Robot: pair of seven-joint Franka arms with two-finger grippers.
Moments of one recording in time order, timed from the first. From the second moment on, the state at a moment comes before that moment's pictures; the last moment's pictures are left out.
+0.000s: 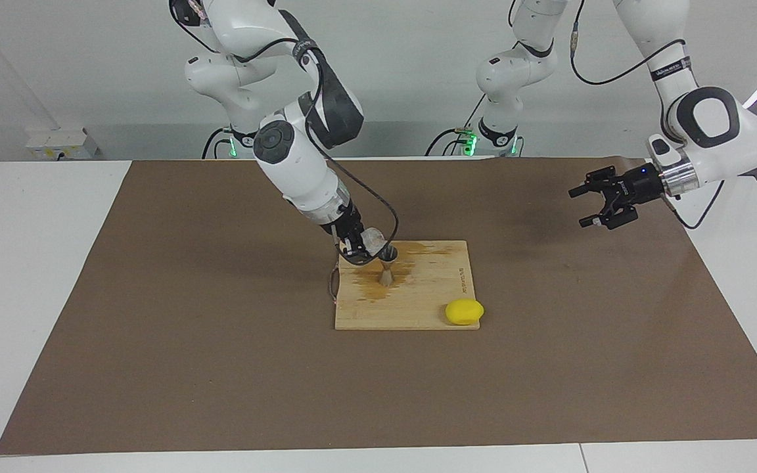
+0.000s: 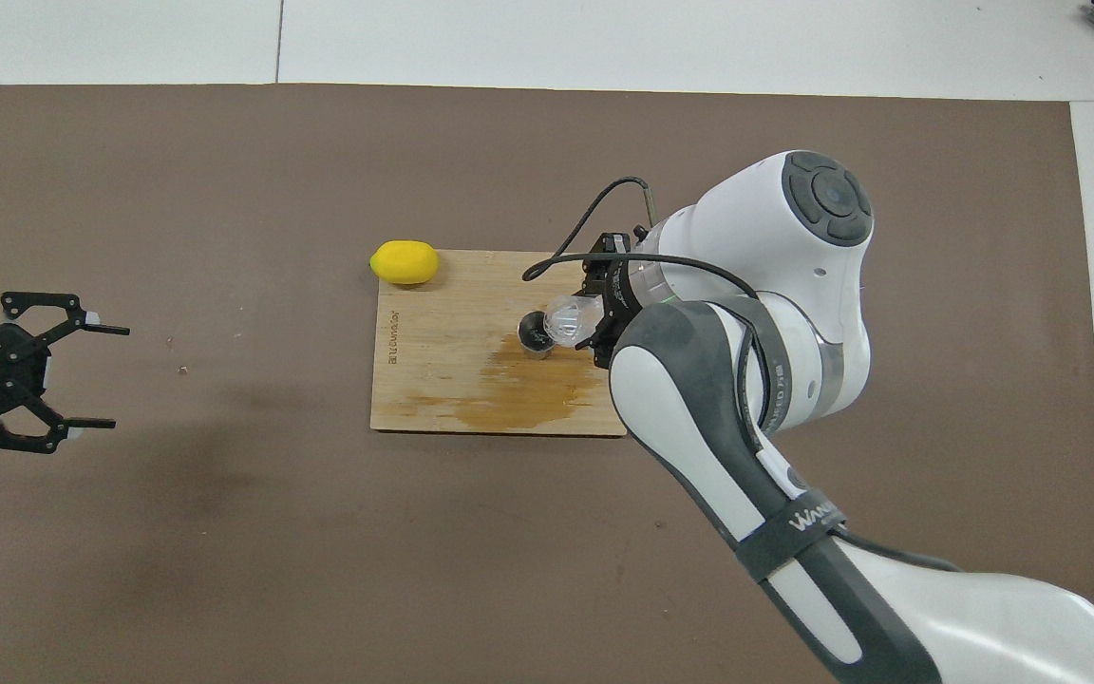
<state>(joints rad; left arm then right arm) 0.36 0.08 -0.02 -1.93 -0.74 1.53 2.33 0.49 0.32 -0.06 -1.68 0.43 2.07 1.73</state>
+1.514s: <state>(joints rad) 0.12 -0.08 -0.07 -1.55 -0.14 1.43 1.36 0.53 0.33 -0.06 -1.65 0.25 2.09 1.82</state>
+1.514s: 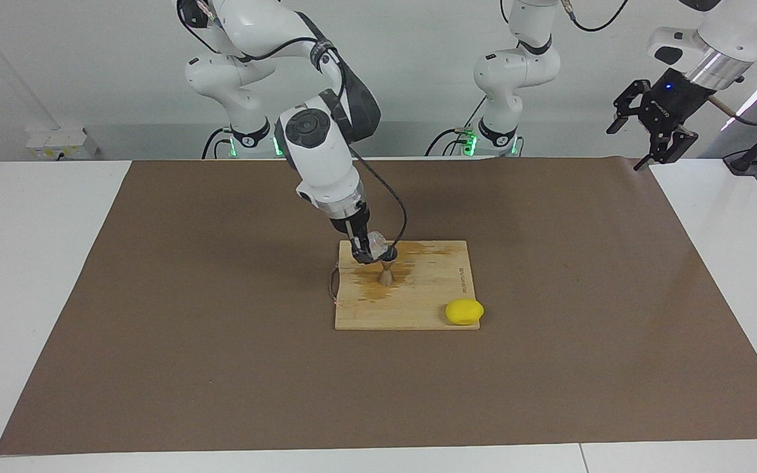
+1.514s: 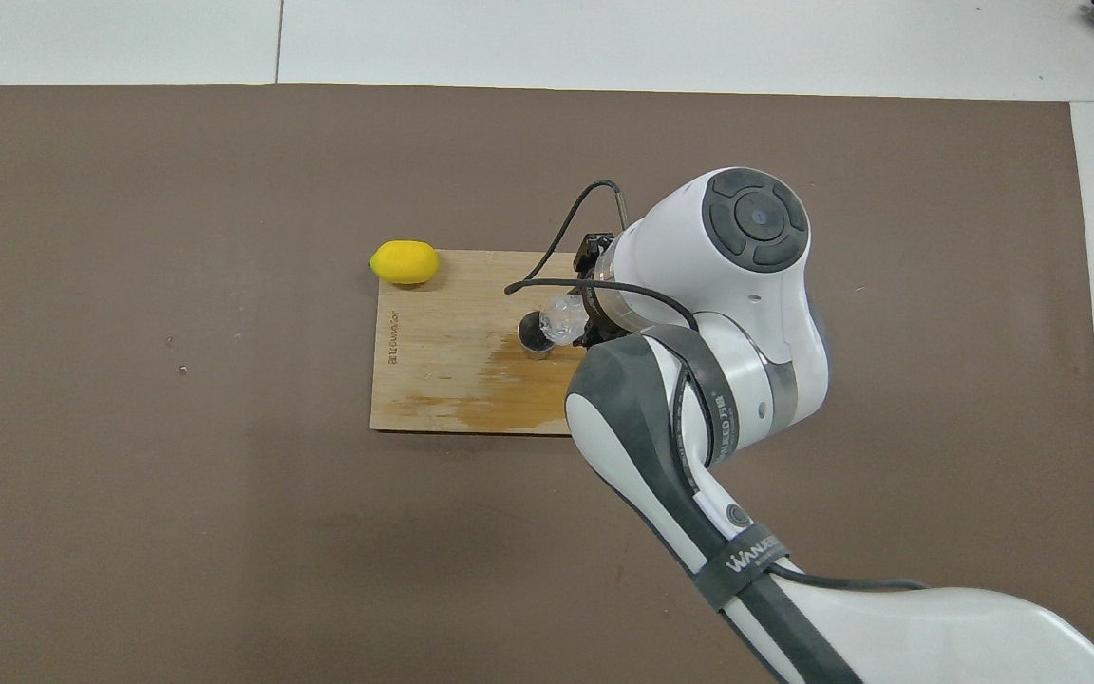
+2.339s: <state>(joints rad) 0.10 -0.16 -0.08 -1.72 -0.03 1.51 0.53 0.54 0.33 -0.06 -1.65 0.21 2.10 1.82</state>
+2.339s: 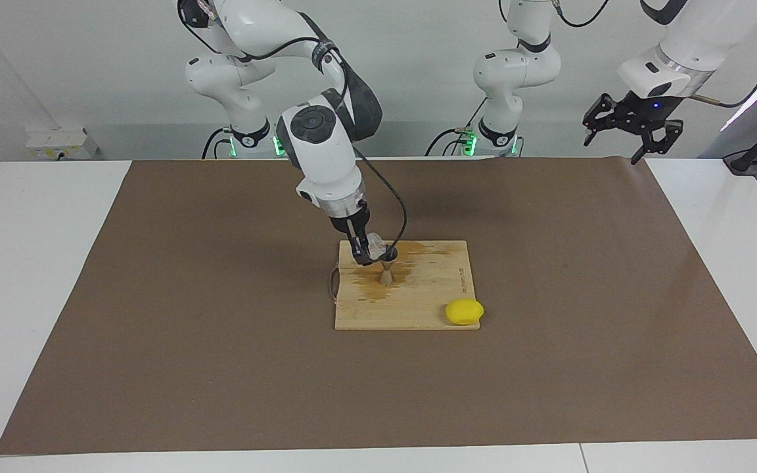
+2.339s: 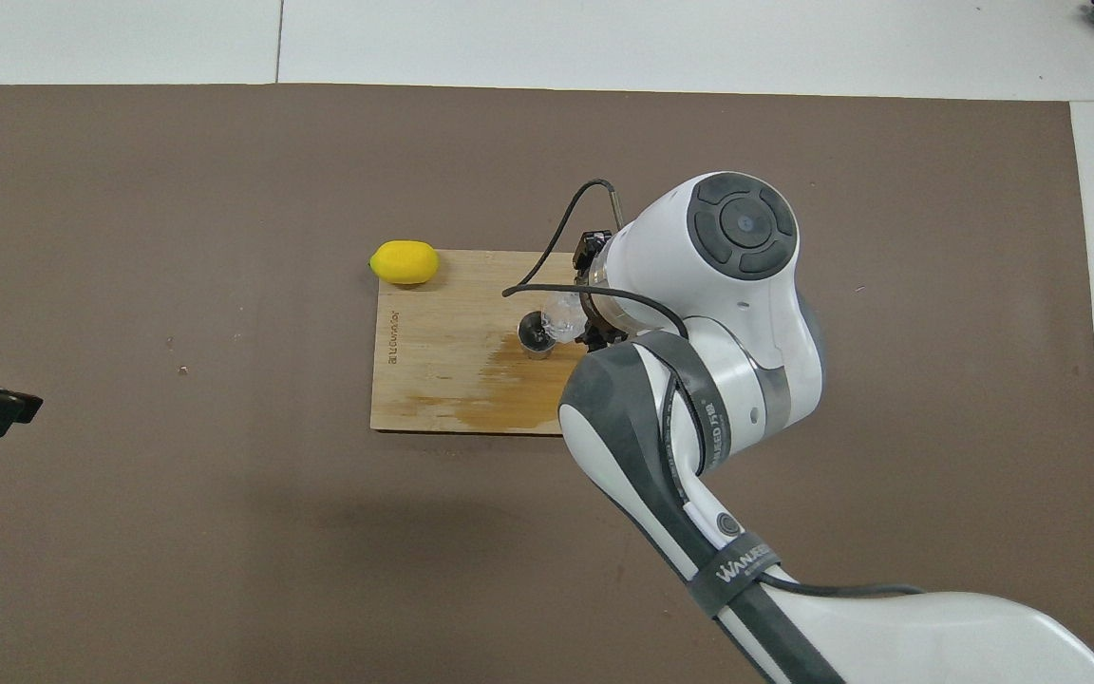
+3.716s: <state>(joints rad) 0.14 -0.16 -0.06 -1.72 0.02 1.61 0.01 0.57 0.33 -0.06 -1.65 0.17 2.11 1.78</state>
